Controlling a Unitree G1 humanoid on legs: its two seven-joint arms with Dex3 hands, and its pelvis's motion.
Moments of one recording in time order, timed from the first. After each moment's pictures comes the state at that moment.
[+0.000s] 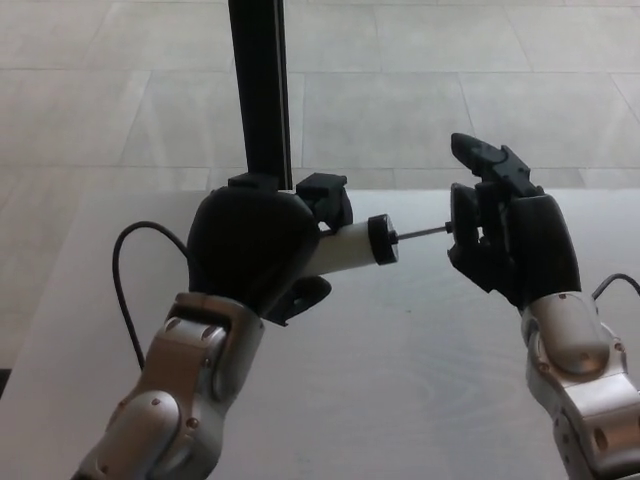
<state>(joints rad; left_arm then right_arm) -0.50 0.28 -0.43 0.01 1.00 0.21 0.08 -0.47 -0.12 0.10 0.08 -0.03 0.20 -0.14</state>
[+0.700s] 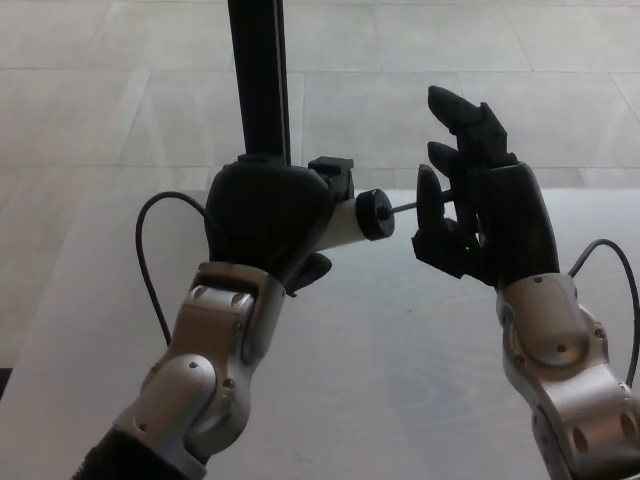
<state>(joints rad) -0.64 0.24 -0.47 0.17 1.06 0.29 0.08 -0.49 -0.10 0.18 -0.09 -0.13 0.29 -0.13</state>
